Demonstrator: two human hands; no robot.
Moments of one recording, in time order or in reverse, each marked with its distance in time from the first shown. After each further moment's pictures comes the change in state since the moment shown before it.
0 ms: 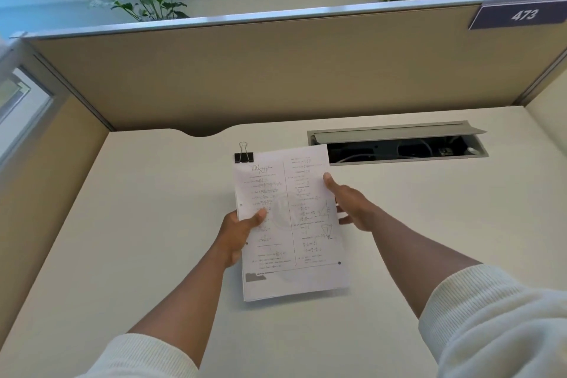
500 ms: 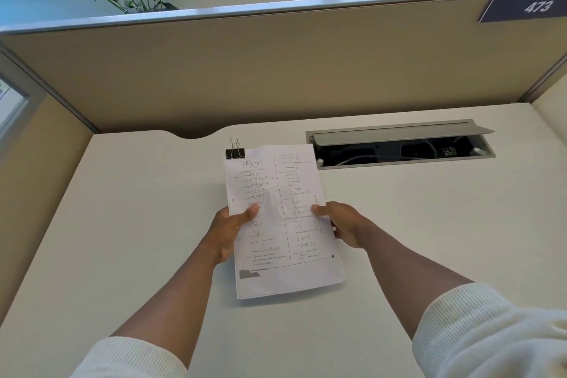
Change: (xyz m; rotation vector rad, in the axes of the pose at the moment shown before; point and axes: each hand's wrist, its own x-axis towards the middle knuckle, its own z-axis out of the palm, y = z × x) left_hand 0.042 0.013 -0.018 -0.031 -0.073 -0.021; right_hand 0.036 0.024 0.017 0.190 -0.091 0.118
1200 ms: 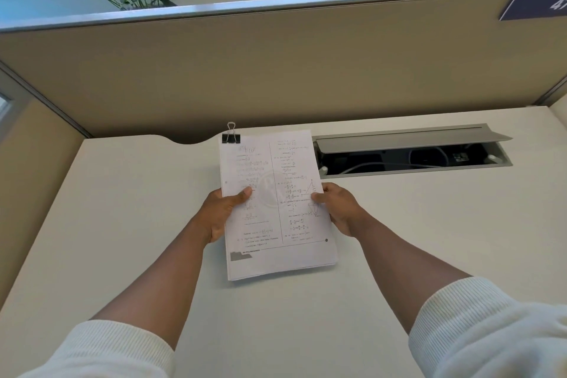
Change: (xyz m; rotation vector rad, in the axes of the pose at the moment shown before) left_hand 0.050 0.052 -0.005 0.062 0.051 -0.023; right_hand 0.039 -0.042 0.007 0.177 0.144 -0.149
